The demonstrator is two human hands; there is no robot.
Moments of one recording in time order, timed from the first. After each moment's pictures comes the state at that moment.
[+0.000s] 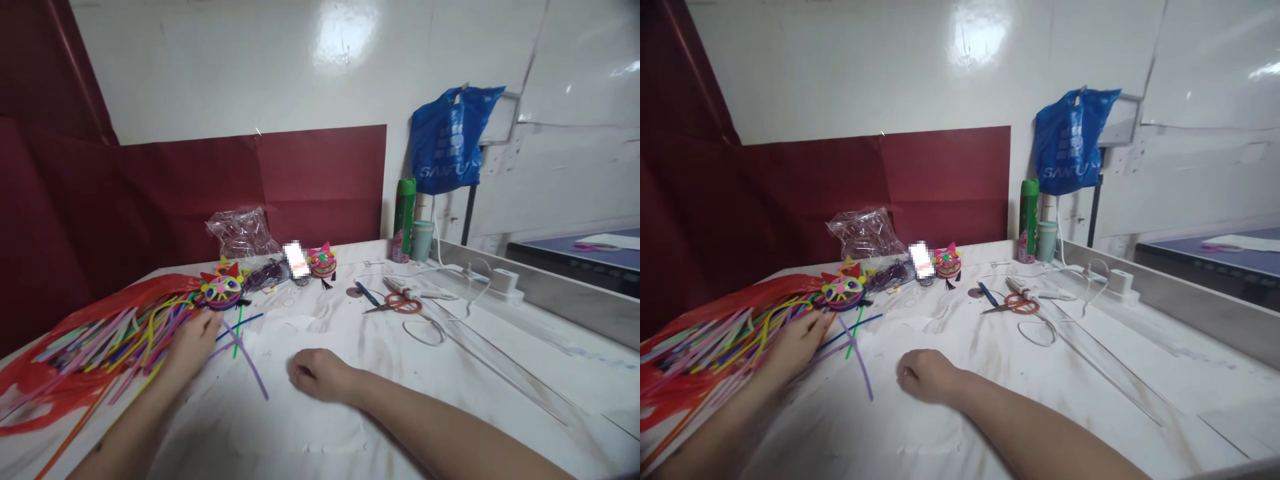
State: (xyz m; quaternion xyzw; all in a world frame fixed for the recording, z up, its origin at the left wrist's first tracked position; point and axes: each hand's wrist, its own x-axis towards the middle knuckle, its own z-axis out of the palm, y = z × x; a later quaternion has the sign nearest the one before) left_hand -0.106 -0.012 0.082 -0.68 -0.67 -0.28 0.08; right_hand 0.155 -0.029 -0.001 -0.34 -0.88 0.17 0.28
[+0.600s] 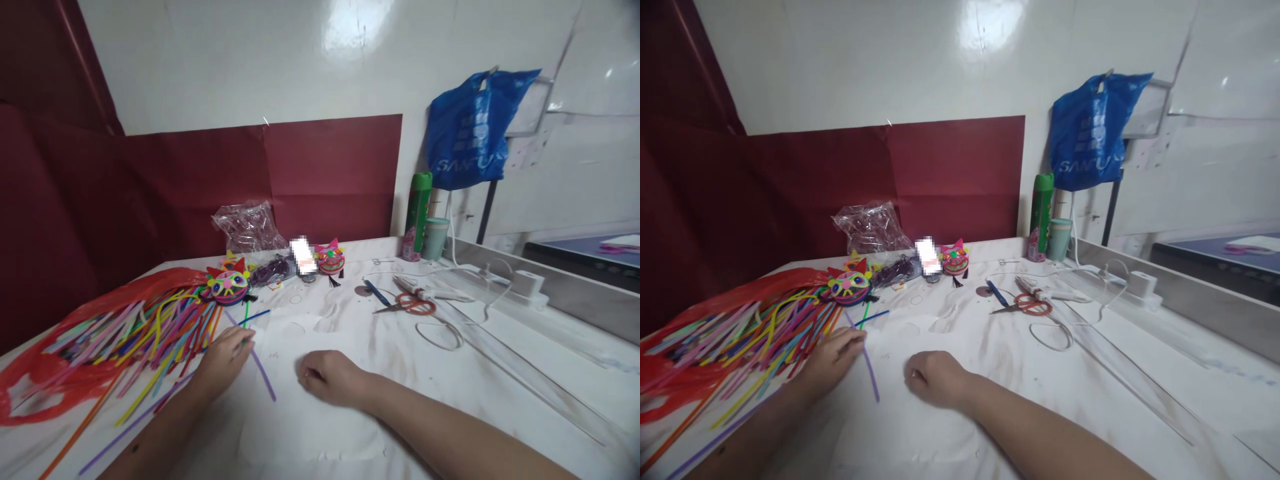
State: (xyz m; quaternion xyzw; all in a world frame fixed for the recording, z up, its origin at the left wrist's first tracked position) left_hand -0.103 -0.005 0.027 -0.82 -0.51 -0.26 0.03; right_hand 0.155 -0.029 -0.004 -0.34 -0.88 0.17 0.27
